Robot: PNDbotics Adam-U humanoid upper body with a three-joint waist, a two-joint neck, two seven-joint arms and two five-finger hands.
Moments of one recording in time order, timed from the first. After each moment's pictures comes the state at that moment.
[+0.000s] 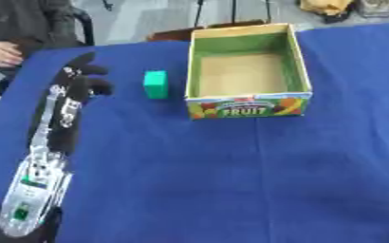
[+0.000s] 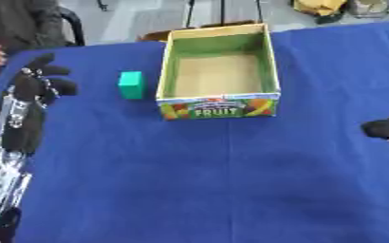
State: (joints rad) left arm -0.17 0.28 0.12 -1.90 0.07 -0.08 -0.01; right arm -0.22 -0.41 0.05 -1.86 -0.24 -0.10 0.15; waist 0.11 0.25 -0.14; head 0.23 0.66
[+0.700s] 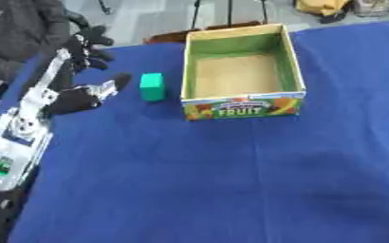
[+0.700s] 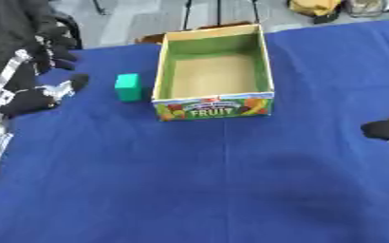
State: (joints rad) left arm -0.41 0.60 0.04 -1.69 -0.12 0.06 -0.21; right arm -0.20 -0.42 0.05 -1.86 -0.24 -0.09 0.15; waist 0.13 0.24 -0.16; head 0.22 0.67
